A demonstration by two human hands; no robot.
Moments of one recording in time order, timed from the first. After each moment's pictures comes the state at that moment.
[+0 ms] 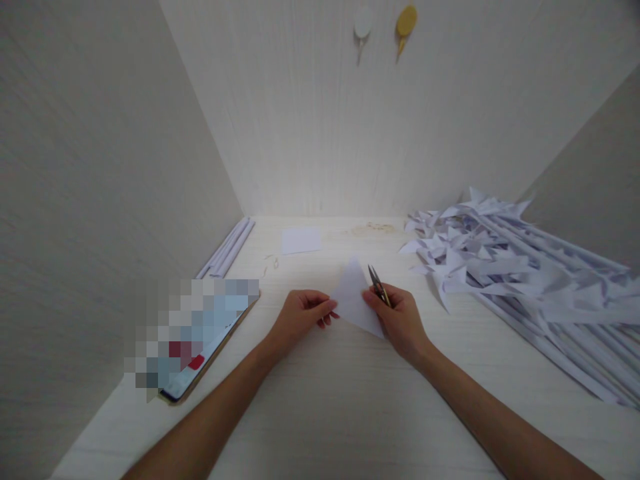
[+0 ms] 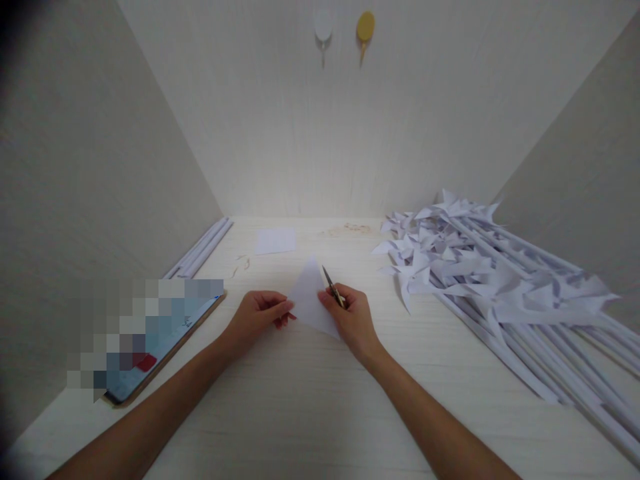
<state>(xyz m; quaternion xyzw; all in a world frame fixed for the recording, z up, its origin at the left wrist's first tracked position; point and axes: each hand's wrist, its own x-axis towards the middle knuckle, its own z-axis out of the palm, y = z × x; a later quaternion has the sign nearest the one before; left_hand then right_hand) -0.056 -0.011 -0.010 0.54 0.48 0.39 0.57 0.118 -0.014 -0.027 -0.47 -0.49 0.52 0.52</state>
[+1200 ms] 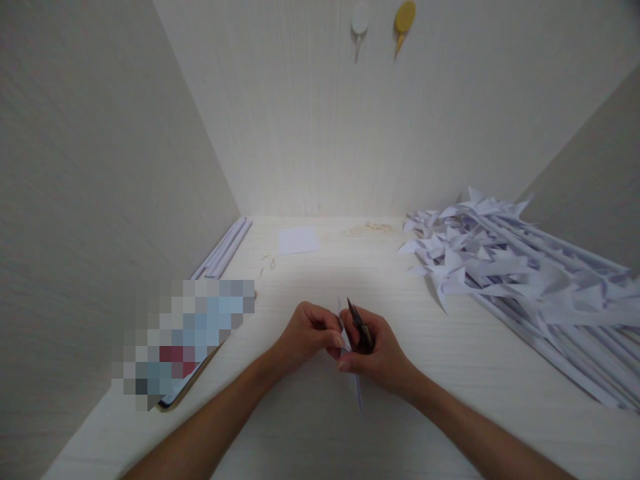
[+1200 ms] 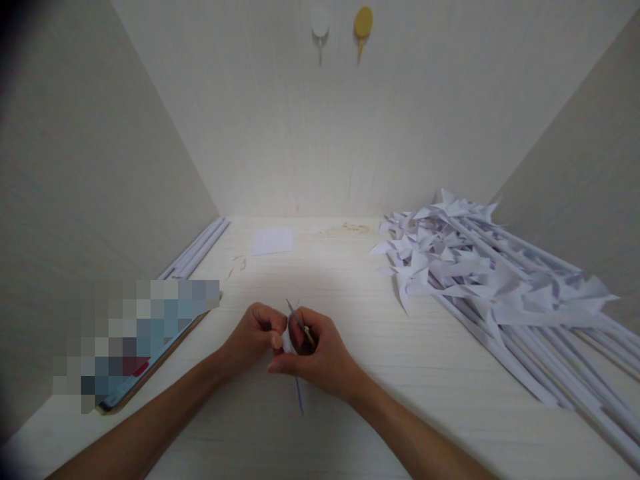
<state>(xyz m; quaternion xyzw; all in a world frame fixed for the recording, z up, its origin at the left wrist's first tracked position) -0.043 -0.030 0.000 0.49 0.36 0.38 0.69 0.095 -0.048 -0.014 -0.32 -0.59 0.60 0.43</state>
